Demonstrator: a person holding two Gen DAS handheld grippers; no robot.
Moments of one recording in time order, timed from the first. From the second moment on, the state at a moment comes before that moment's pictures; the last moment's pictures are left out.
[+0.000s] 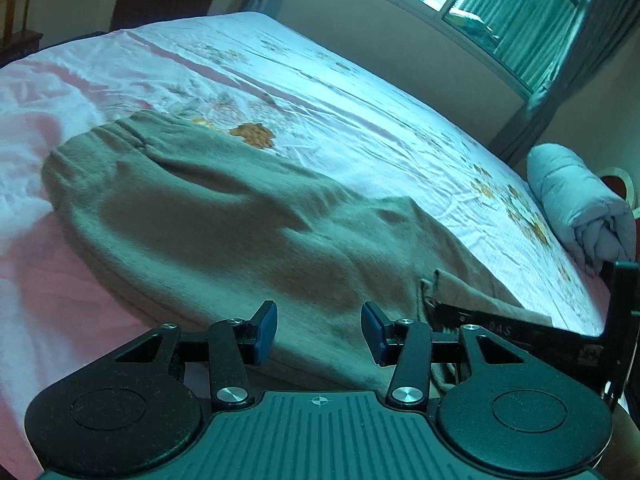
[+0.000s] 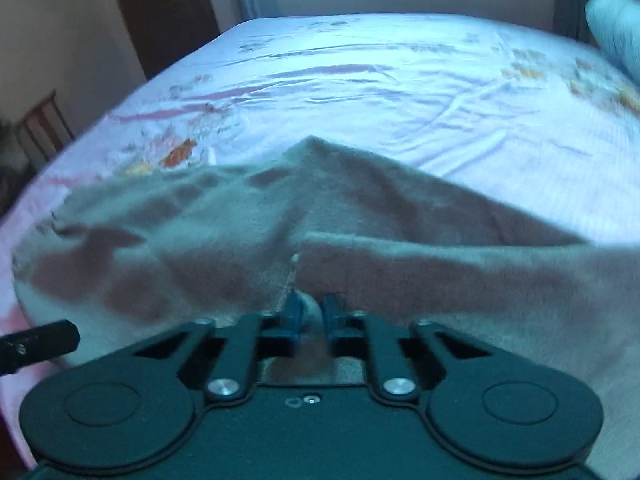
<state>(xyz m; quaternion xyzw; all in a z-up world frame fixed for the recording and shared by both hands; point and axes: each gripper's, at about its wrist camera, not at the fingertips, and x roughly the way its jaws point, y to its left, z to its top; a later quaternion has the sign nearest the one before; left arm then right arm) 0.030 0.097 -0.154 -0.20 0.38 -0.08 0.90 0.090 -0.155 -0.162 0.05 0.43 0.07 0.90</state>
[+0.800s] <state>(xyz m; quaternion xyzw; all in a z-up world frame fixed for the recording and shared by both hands) 0.039 0.135 -0.162 -0.18 0.38 -0.04 0.91 0.086 -0.132 -0.154 0.02 0.42 0.06 0.91</state>
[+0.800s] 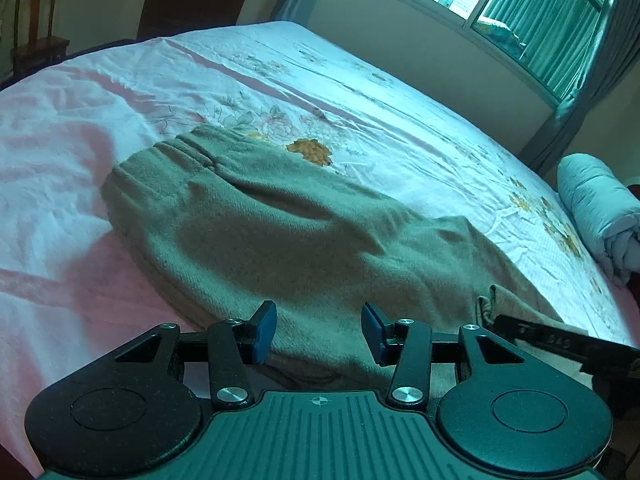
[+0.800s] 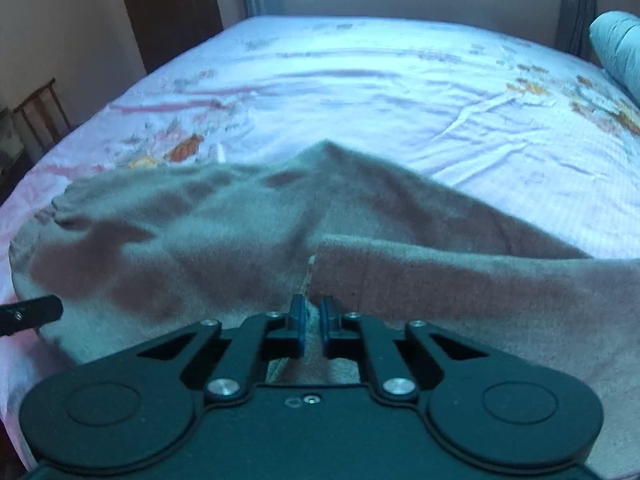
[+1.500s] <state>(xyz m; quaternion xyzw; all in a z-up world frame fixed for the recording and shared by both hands) 0.034 0.140 -0.158 -0.19 0.38 -0.03 0.91 0.034 -0.096 -0.165 -0.16 0.43 0.10 0.88</state>
